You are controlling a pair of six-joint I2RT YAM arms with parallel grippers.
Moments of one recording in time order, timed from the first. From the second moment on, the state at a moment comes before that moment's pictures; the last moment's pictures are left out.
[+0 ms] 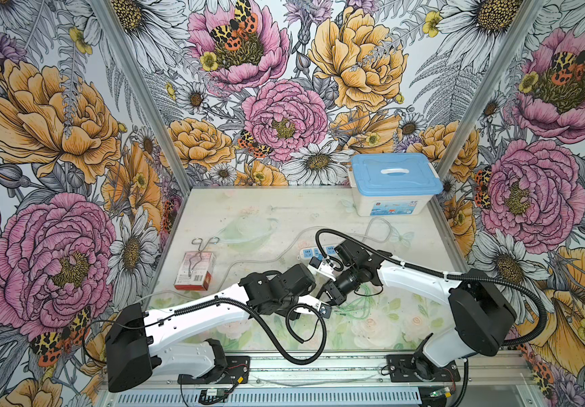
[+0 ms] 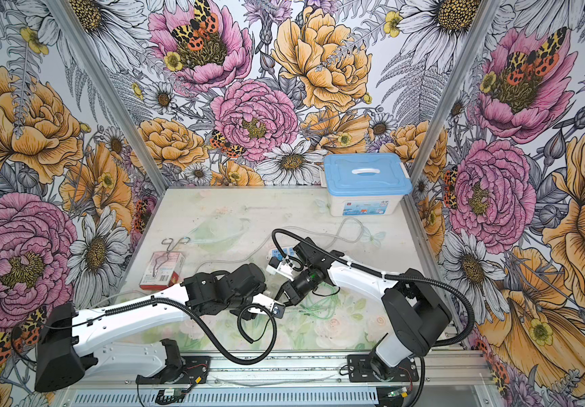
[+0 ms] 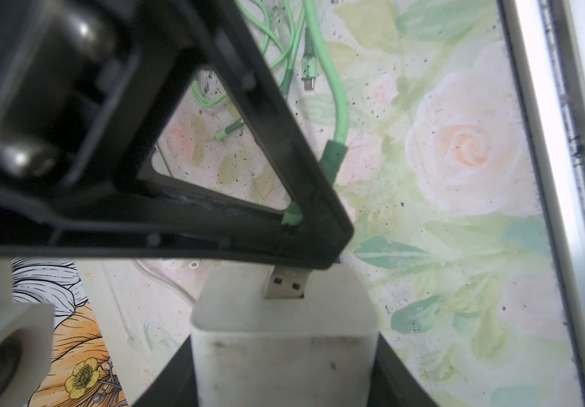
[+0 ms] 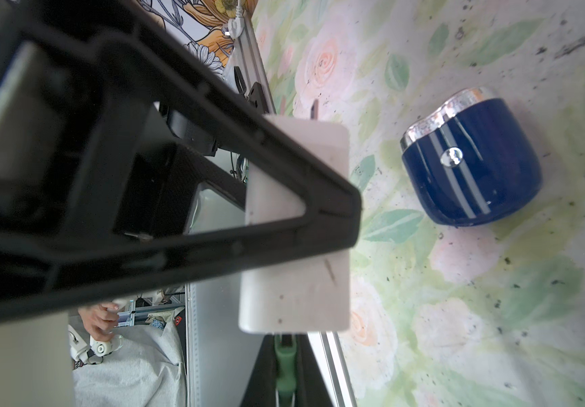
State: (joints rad) left arm -1.10 1.23 0.93 -0.79 -0.15 0.93; right arm 0.69 1.55 0.92 -0.54 -1.04 0.05
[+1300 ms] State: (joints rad) left arm -1.22 1.24 0.93 -0.81 -0.20 0.98; right arm 0.73 1.58 1.01 -0.76 -1.01 -0.04
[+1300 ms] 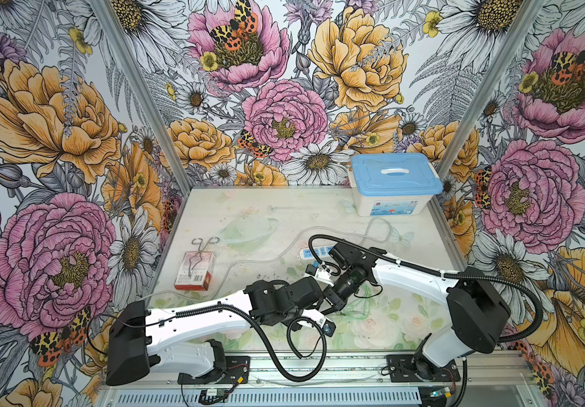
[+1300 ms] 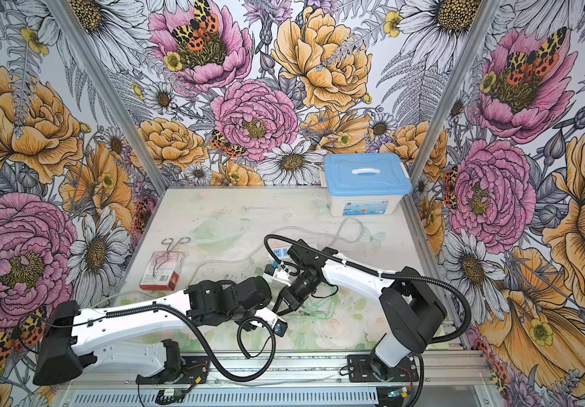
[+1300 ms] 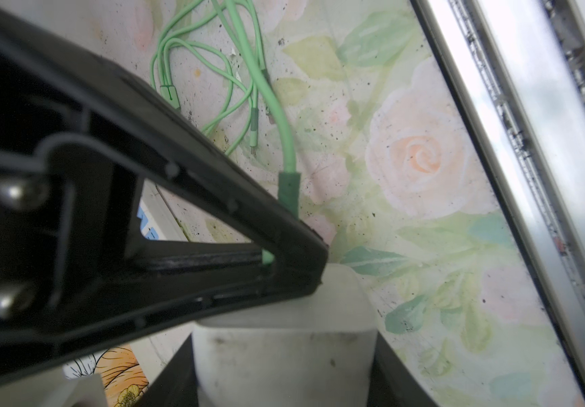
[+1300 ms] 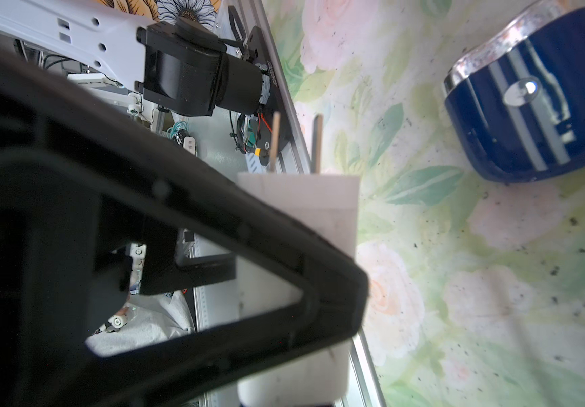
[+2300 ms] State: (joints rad) left arm -0.85 1.17 0.61 -0.27 -0.03 0.54; right arm 0.43 1.15 0.88 -0.55 -0.61 0.09
